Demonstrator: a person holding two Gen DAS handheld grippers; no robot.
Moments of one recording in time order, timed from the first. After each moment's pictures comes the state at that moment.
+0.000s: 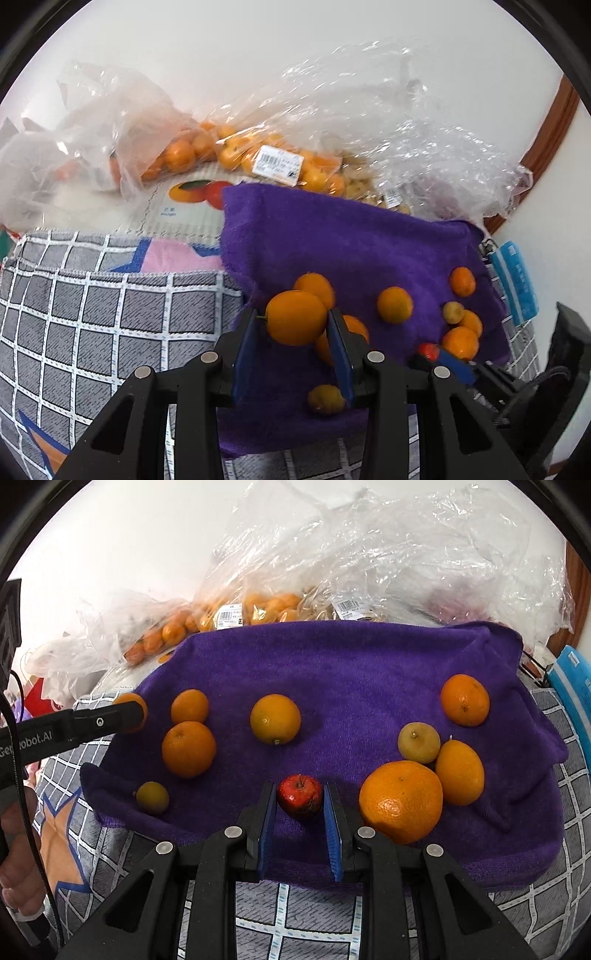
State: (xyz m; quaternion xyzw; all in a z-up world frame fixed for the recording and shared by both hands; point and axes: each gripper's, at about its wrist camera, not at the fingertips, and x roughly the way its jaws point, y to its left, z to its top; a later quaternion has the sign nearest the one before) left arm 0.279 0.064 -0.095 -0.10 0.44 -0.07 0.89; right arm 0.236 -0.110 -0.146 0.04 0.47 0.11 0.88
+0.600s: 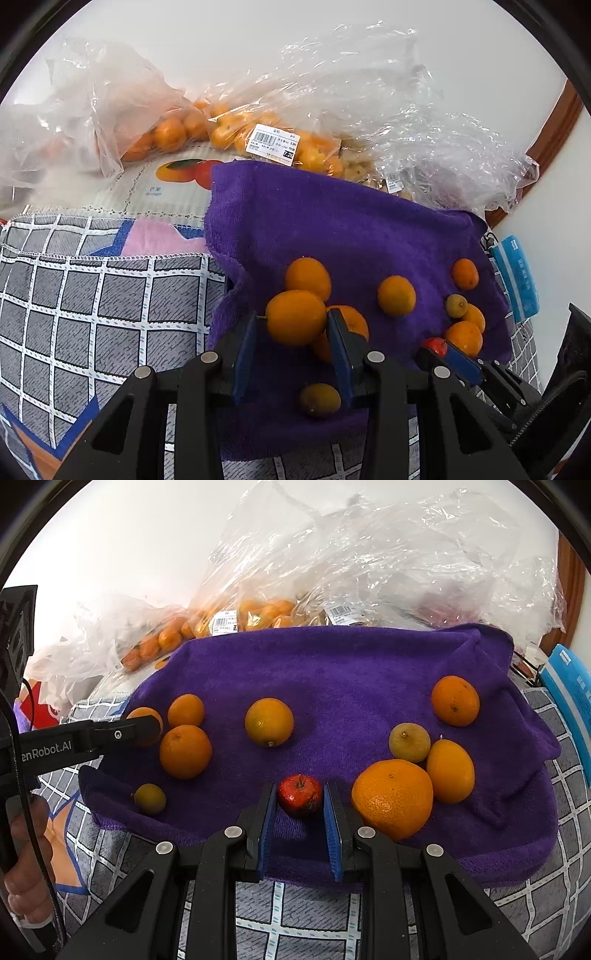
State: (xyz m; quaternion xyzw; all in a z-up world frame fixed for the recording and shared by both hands) left arm 0.287 0.058 -0.117 -0.11 0.46 -0.07 0.88; right arm 0.230 -0.113 -0.144 0.04 0.45 0.10 0.88
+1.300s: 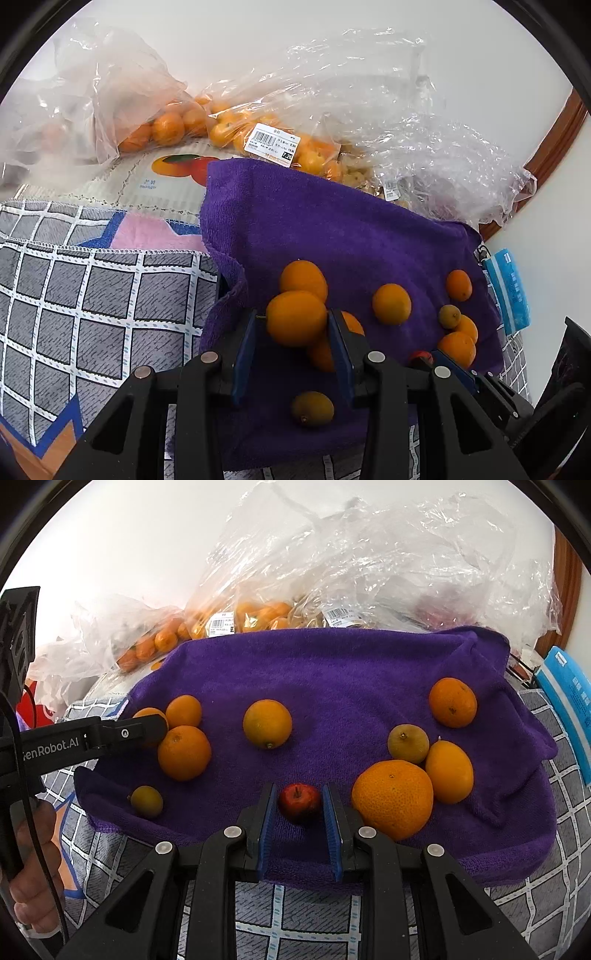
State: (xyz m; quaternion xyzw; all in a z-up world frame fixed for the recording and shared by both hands) left arm 0.288 0.062 -0.122 -0.15 0.45 -0.08 0.88; right arm 0.230 -0.109 -0.144 0.04 0.45 0.09 0.89
